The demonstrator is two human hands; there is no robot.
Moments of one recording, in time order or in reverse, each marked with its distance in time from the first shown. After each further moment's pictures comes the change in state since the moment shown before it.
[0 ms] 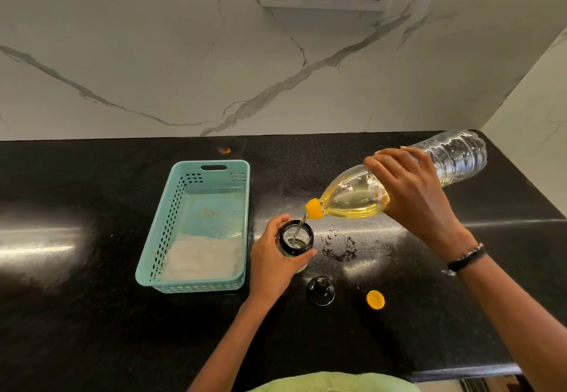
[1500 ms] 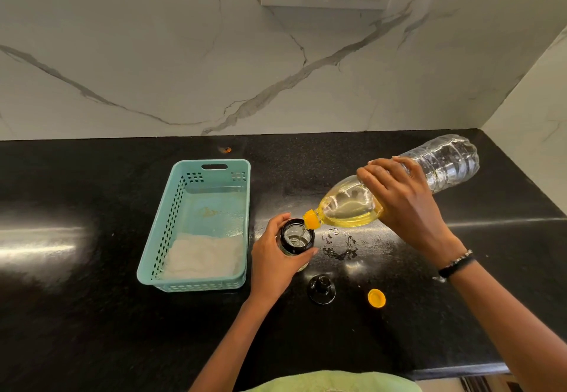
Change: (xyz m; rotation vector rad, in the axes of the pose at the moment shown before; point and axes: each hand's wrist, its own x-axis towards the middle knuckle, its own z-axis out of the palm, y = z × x) left_hand -0.001 0.005 -0.002 0.006 -0.002 0.012; right_hand -0.011 -0.012 0.011 -0.042 -0.024 -0.019
